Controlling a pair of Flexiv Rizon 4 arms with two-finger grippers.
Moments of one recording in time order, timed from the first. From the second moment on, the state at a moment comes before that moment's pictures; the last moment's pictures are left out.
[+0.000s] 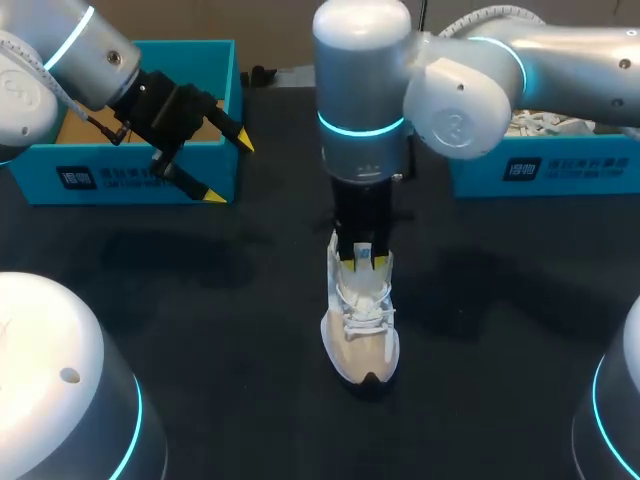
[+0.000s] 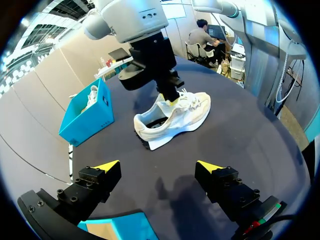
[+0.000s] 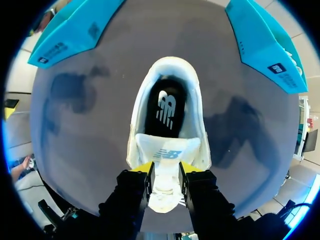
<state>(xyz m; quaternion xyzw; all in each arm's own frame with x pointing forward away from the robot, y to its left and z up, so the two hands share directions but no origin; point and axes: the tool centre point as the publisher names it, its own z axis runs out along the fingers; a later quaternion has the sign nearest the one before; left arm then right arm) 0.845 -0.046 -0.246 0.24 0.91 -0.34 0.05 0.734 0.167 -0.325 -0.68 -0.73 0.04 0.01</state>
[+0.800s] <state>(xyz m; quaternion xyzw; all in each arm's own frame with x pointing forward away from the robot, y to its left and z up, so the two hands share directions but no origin) 0.845 -0.046 -0.246 0.24 0.91 -0.34 0.05 0.762 0.163 -0.303 -0.59 -0.81 0.02 -0.06</state>
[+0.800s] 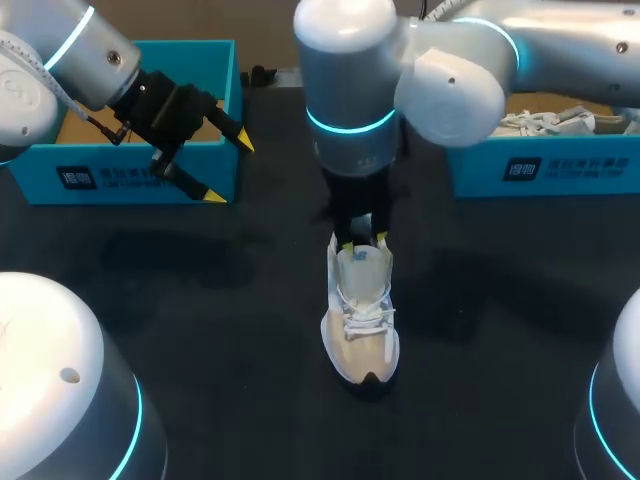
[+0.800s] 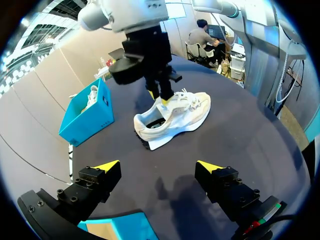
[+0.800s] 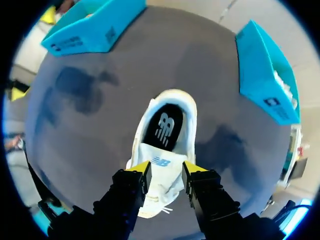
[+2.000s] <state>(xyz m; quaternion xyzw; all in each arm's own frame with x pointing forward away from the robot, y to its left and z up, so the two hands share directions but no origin) 0.845 -0.046 -0.246 0.24 0.91 -0.34 0.05 0.835 0.178 -0.297 -0.09 -0.98 0.05 -0.14</state>
